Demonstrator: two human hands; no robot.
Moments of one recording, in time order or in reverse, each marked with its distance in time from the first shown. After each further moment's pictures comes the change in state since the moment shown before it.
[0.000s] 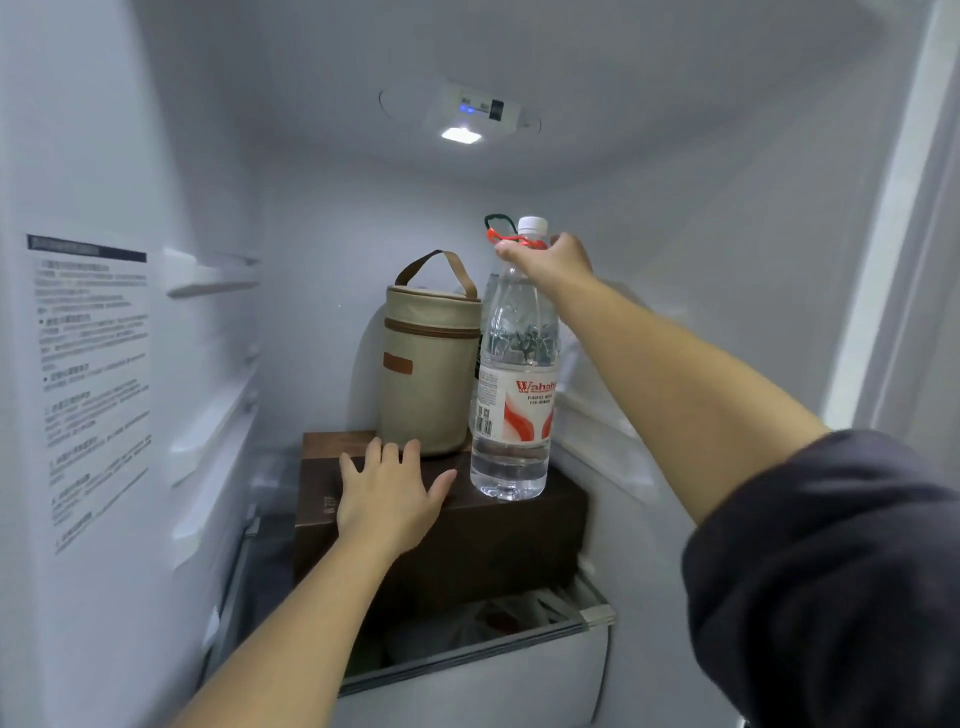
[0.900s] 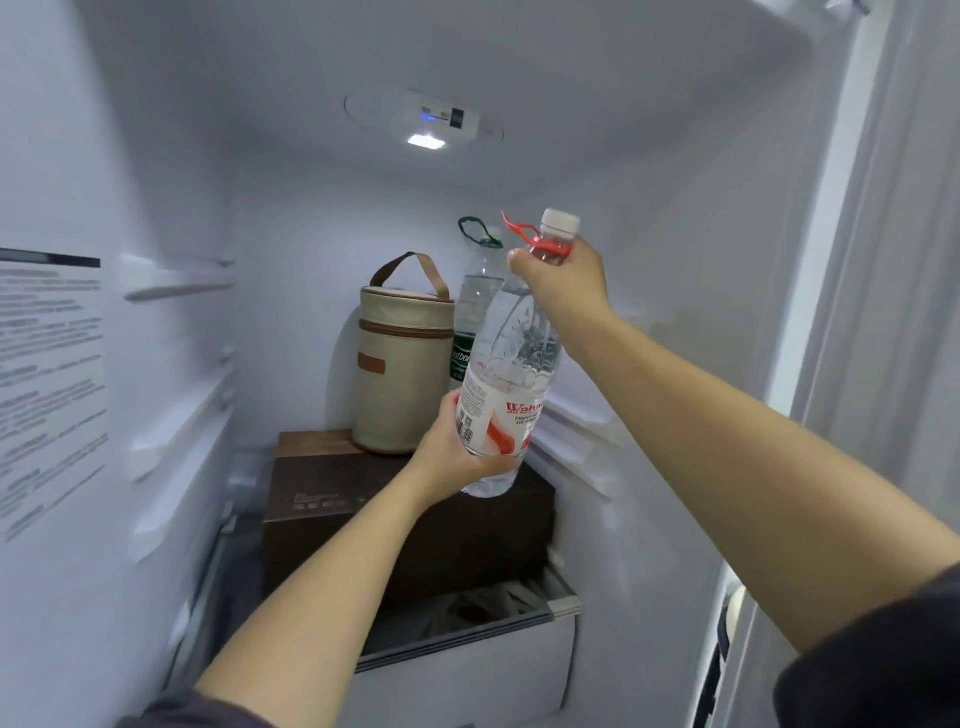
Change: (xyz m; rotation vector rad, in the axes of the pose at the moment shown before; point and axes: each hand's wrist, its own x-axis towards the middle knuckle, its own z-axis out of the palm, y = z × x) left_hand 0.026 0.069 -0.016 -1.170 -0.164 0.208; right_hand -0.050 0.009 -0.043 0.188 0.080 -0.192
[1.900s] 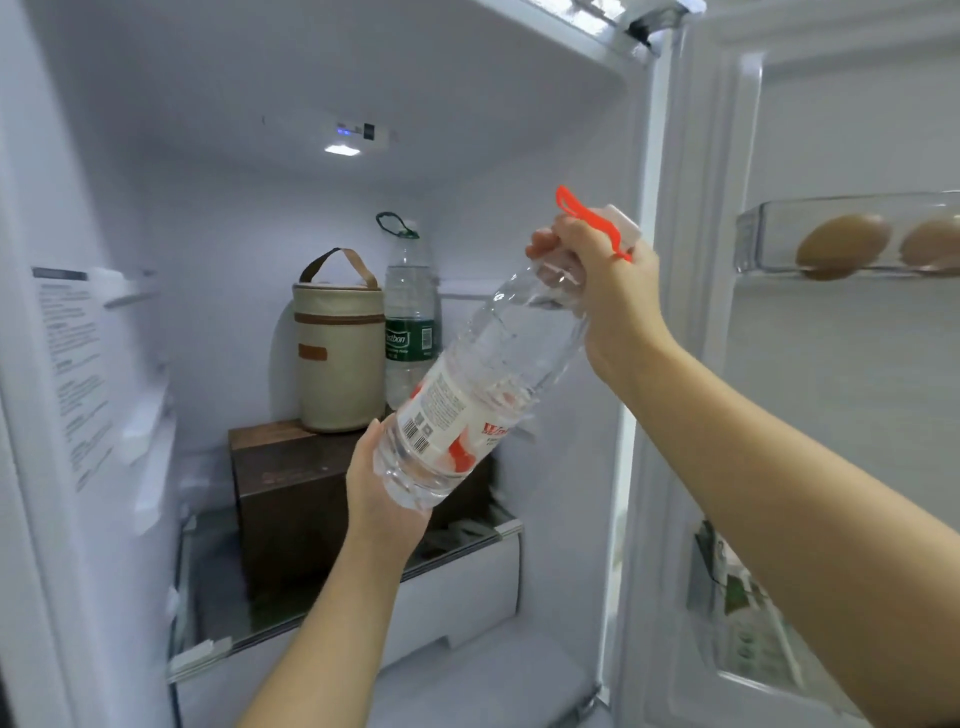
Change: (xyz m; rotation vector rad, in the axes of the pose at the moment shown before) left_hand -0.124 0.051 0.013 -1.418 -0.057 -0.304; right_hand -0.141 -0.076 -0.085 0.426 0.163 -0.104
